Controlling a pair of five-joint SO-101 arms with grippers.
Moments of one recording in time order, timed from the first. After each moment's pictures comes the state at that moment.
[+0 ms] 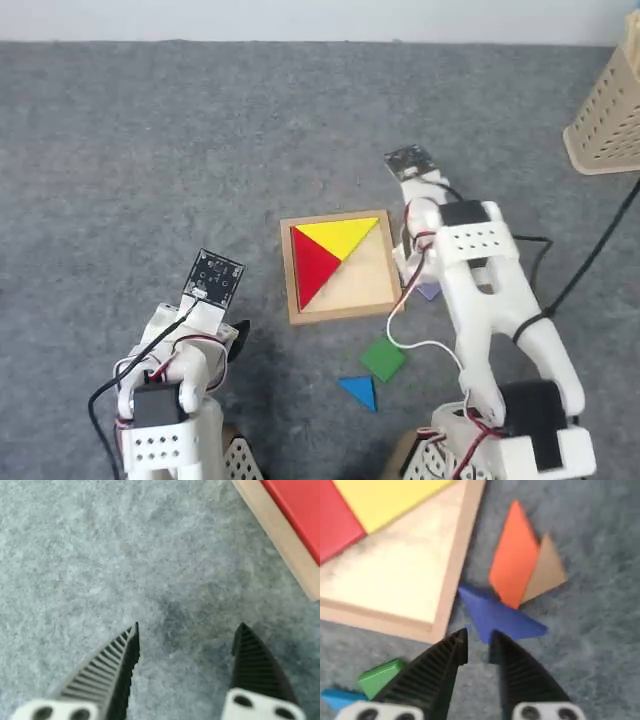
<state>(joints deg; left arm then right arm) -12.3 -103.5 97.1 73.3 -22.2 -12.4 -11.3 31.8 67.3 13.5</state>
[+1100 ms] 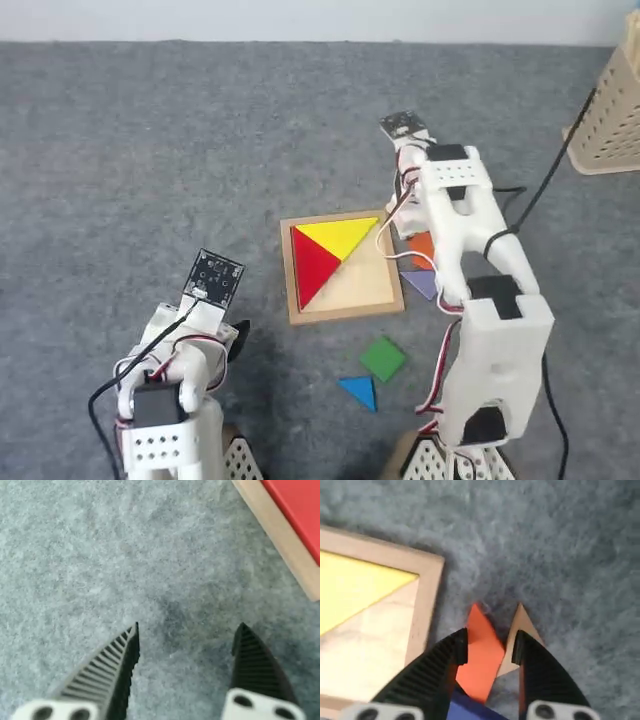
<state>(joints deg) -12.3 -103.5 97.1 73.3 -22.2 -9.5 29.4 -4.7 70.0 15.2</state>
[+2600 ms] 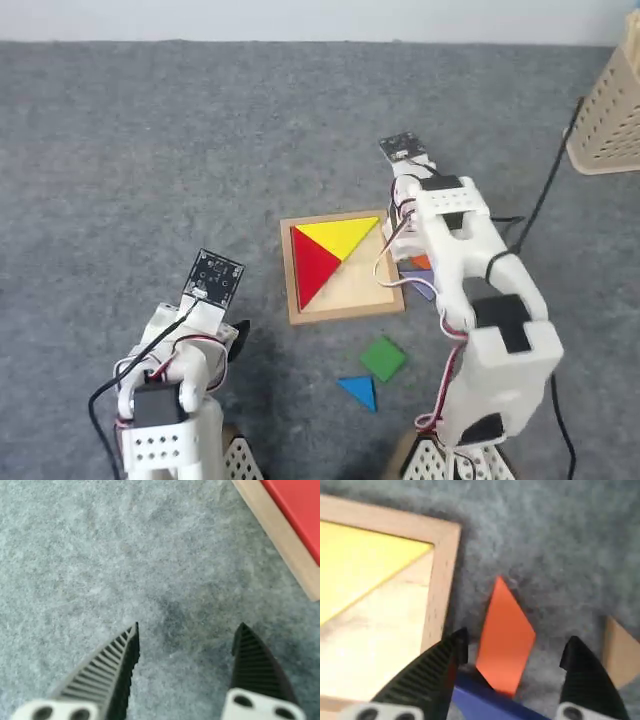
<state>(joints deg) -12.3 -103.5 97.1 73.3 -22.2 -13.2 18.4 15.5 58.0 9.8</state>
